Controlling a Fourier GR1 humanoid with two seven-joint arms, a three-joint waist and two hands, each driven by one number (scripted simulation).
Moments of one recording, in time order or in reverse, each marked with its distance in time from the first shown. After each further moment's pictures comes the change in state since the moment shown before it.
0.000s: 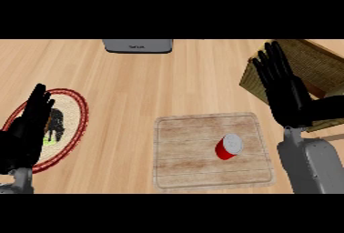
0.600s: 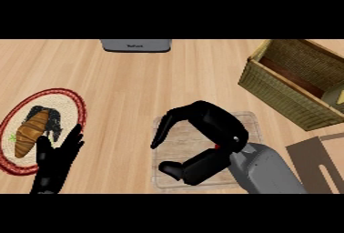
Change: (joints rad) left arm 0.126 -0.058 -0.122 0.191 0.046 -0.130 0.084; right arm -0.109 0.080 0.401 -0.082 0.049 0.386 -0.052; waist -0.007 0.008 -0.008
